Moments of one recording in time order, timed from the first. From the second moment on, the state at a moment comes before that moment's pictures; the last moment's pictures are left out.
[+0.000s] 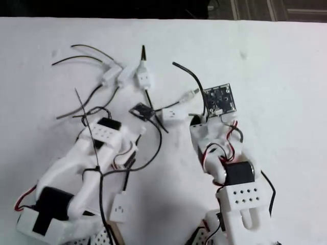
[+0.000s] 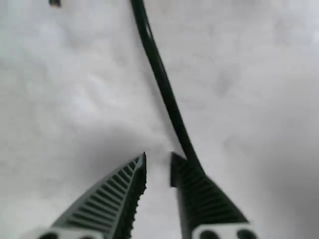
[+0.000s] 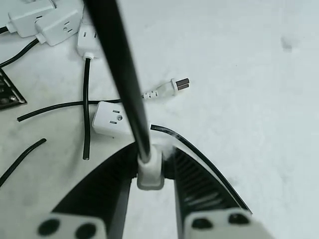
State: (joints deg) left arm 13.1 -8.3 46.0 66.2 -13.7; right arm -12.2 -60.3 62.3 44.6 7.8
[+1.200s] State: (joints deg) left arm 19.4 -7.9 47.5 58.8 -8.8; right arm -12.2 -60.3 62.3 44.6 7.8
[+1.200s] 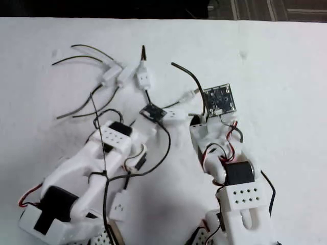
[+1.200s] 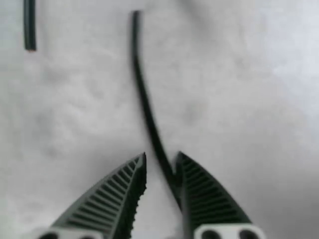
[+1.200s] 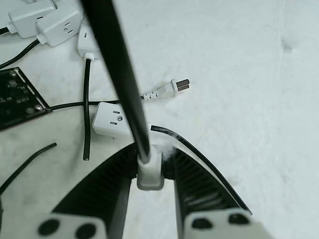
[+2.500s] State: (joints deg) left arm 12.7 -25.5 12.5 100.6 -20.4; right arm -12.2 -60.3 62.4 44.6 8.9
